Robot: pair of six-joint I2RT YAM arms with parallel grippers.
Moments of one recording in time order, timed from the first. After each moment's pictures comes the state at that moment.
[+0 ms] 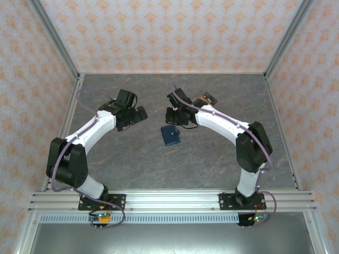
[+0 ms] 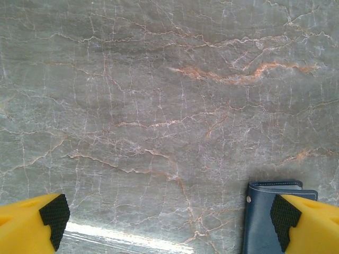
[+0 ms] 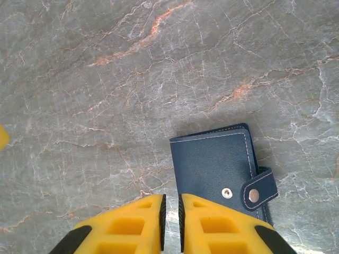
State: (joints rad) left arm -0.27 1.54 1.13 -0.68 -0.04 -0.76; right arm 0.71 1.82 1.47 -0.65 -0.06 0.72
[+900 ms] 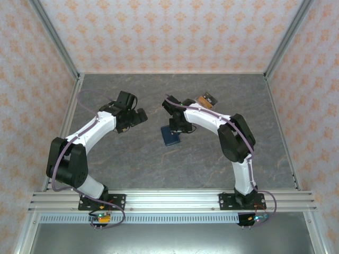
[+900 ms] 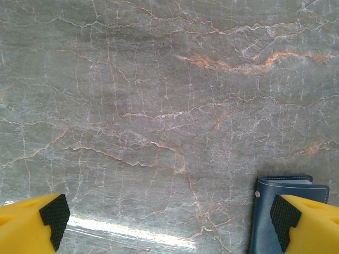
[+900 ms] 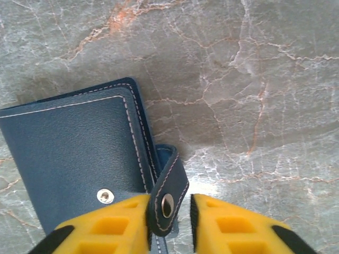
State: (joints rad) left arm -0.27 1.54 1.11 -0.68 -0.03 -0.76; right arm 0.71 2.03 1.59 -0.94 0.09 0.63
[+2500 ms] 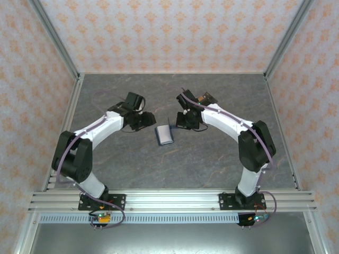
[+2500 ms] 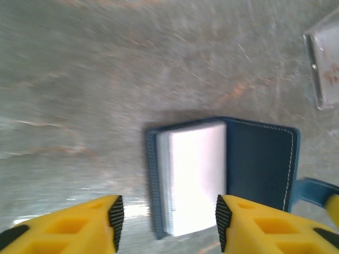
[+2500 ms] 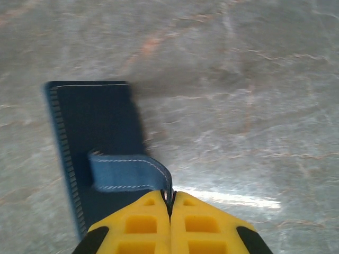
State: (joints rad) left arm -0.36 1.64 1.13 -0.55 0.24 -0.71; right arm 0.61 1.81 1.39 -0.79 -0.09 0.68
